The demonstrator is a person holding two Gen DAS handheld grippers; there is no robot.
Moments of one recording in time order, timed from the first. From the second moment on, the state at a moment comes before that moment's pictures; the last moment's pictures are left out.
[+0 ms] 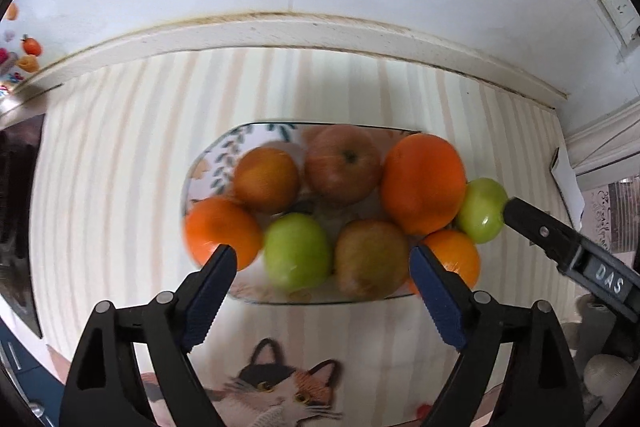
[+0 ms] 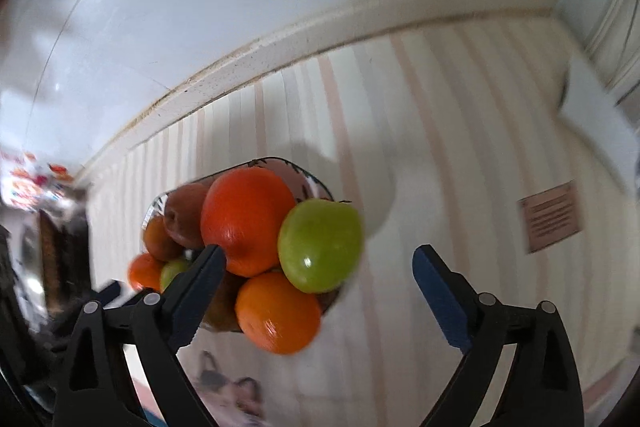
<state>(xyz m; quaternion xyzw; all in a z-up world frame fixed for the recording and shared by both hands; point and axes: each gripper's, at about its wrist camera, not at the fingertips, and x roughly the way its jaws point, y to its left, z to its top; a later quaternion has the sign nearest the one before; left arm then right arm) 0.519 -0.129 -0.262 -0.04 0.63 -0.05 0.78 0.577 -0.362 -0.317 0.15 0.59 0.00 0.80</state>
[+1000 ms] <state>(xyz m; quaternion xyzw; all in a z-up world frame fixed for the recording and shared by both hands) 0.359 -0.078 -0.121 -0.01 0.50 -0.04 0.86 0.376 -0.291 -0.143 0.04 0.43 0.01 0.90</state>
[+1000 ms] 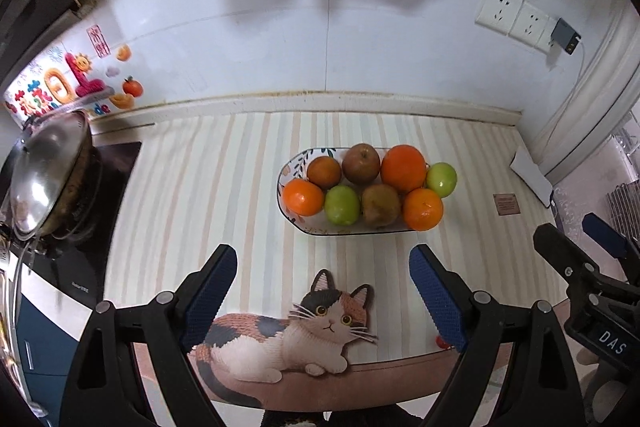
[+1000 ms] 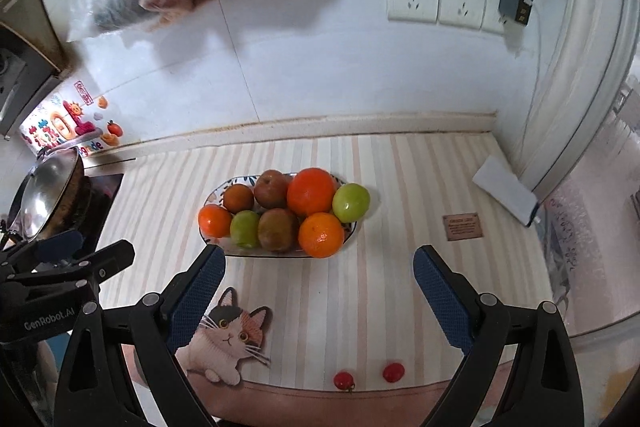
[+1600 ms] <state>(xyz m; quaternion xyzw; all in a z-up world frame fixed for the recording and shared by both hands) 0.323 -0.085 -0.108 0.00 0.51 -0.05 0.86 0.336 -0.294 -0.124 0.05 0.42 0.01 0.90</state>
